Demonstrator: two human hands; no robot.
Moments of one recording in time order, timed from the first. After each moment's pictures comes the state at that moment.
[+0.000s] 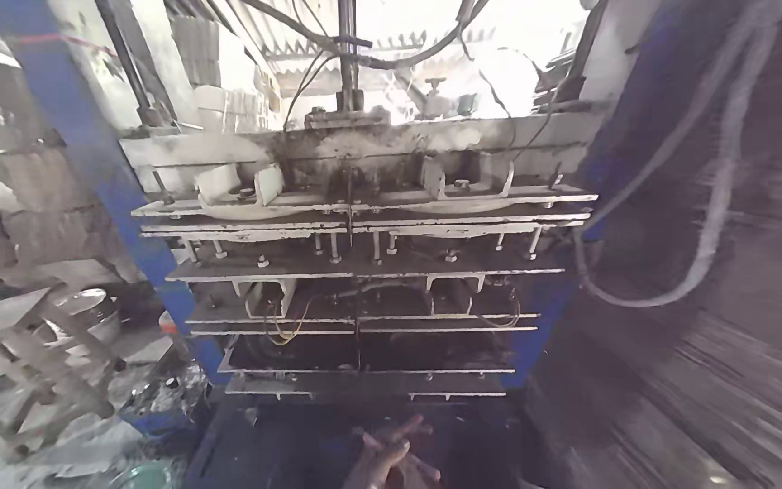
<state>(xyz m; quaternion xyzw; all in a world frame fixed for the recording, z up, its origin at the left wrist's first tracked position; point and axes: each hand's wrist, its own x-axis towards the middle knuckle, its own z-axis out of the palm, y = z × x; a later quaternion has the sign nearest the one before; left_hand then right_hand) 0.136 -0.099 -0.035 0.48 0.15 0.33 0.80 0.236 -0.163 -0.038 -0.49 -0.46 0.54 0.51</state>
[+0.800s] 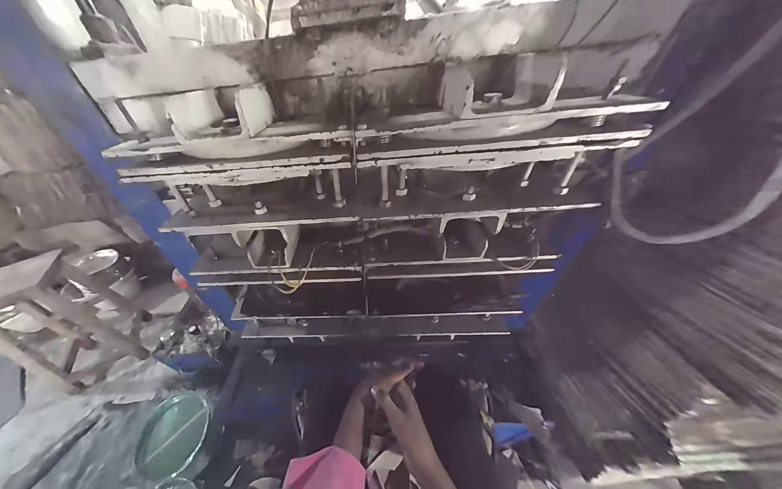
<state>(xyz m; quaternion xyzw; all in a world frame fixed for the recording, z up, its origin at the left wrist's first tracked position) 0.146 -0.077 0.041 0.62 0.43 0.11 0.65 0.202 -0.149 -0.039 -0.53 -0.35 0.48 0.60</state>
